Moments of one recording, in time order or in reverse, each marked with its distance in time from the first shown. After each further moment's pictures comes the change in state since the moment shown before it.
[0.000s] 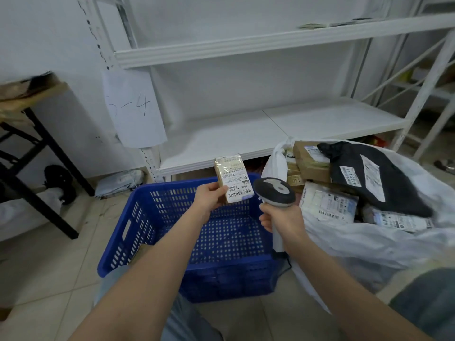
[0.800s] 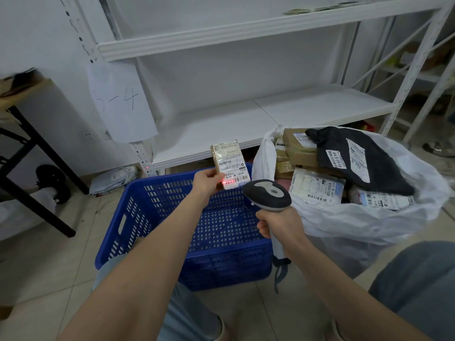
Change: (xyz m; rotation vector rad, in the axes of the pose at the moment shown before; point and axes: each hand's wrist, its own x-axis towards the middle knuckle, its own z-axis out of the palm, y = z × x) left_hand -0.003 0.005 0.022 0.044 0.040 0.026; right_hand -0.035 0.013 -0.024 -0.103 -0.086 0.103
